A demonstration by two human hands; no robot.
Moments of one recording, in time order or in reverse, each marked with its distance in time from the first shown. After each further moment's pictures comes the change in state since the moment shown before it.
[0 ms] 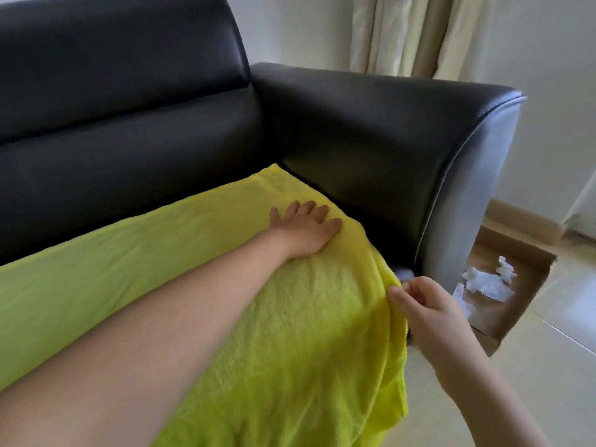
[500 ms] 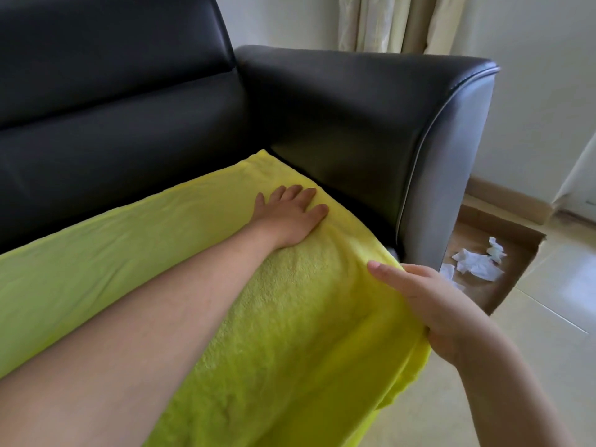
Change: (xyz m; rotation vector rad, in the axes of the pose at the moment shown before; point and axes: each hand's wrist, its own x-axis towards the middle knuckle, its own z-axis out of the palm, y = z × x) left_hand -0.001 -0.002 0.013 0.052 0.117 0.003; right_hand -0.007 -0.025 -0.027 0.227 -0.331 0.294
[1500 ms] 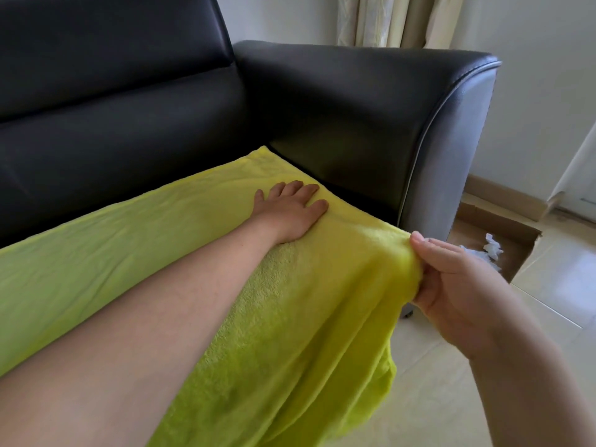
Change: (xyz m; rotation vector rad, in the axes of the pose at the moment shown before) left_hand 0.001 0.000 0.000 -0.010 0.009 0.020; right_hand -0.009 -0.006 -0.010 0.404 0.041 -0.144
